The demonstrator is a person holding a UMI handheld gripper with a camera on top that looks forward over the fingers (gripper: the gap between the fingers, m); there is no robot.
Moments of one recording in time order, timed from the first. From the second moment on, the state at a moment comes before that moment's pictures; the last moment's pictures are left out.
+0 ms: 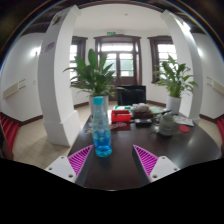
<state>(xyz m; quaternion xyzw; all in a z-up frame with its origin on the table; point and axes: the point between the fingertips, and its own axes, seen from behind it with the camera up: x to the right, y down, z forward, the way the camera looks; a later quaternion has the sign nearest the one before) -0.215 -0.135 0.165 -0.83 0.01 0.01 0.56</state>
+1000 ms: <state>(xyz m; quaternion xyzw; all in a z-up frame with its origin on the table) -0.284 0.039 0.093 -0.79 -0.03 0.04 0.62</state>
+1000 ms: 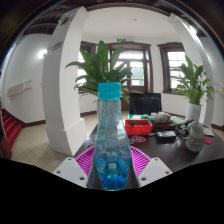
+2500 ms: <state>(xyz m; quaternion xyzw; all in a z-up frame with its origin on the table) -0.022 0.133 0.182 -0.30 0.60 0.64 0.37</state>
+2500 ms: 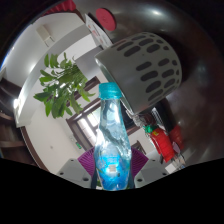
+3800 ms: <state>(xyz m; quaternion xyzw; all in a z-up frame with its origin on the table) 0.273 0.122 0.095 -0.77 0.18 -0.15 0.59</state>
